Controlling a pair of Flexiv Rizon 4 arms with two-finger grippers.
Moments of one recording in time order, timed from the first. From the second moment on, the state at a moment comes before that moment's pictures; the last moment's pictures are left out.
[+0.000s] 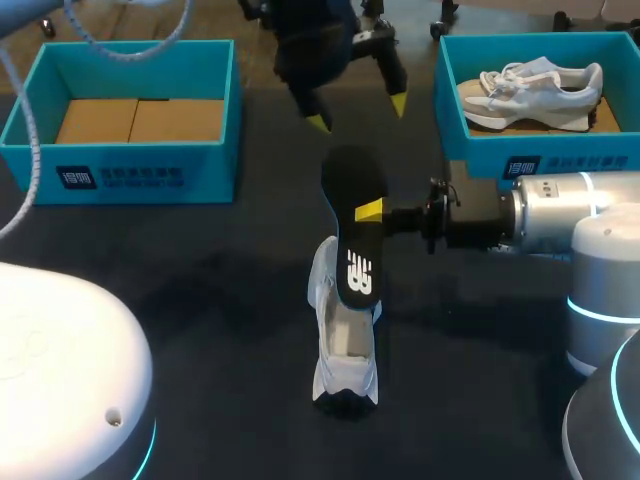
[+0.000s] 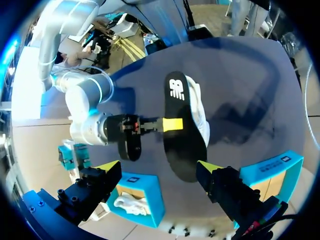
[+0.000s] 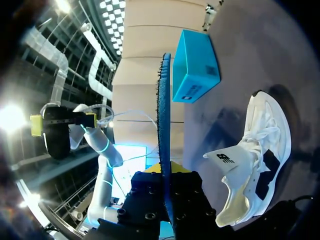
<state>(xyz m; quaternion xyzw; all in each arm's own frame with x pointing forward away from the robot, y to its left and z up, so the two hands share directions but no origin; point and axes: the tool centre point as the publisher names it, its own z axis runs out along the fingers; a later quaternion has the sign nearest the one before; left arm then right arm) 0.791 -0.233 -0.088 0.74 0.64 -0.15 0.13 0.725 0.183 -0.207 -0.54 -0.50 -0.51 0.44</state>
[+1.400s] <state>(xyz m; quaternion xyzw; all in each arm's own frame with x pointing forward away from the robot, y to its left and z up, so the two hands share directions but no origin) 0.807 -0.251 -0.097 0.70 0.70 -0.13 0.06 0.725 0.183 -0.207 -0.54 -0.50 -0.51 0.44</state>
